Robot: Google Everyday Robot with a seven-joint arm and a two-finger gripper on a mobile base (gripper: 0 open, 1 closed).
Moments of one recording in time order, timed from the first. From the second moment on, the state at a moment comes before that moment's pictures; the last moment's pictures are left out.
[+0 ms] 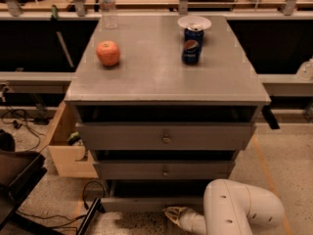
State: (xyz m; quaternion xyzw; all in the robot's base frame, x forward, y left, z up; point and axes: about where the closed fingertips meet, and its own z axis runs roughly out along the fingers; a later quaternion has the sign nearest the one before) arm 0.519 -0.067 0.136 -0.55 0.61 0.14 0.56
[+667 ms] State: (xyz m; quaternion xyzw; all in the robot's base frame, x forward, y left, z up) arm 0.527 -0.067 0.138 -0.55 0.61 0.14 0.56
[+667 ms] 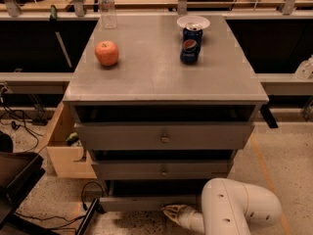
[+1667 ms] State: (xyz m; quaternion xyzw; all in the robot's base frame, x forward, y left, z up) arm 0.527 -0.067 0.138 -0.55 0.61 0.14 0.56
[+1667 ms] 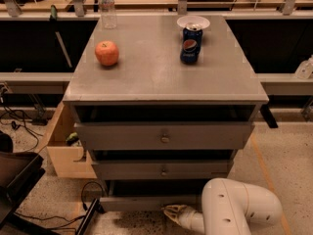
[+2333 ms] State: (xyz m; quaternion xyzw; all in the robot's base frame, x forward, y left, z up) arm 0.527 -0.067 0.138 -0.55 0.61 0.14 0.56
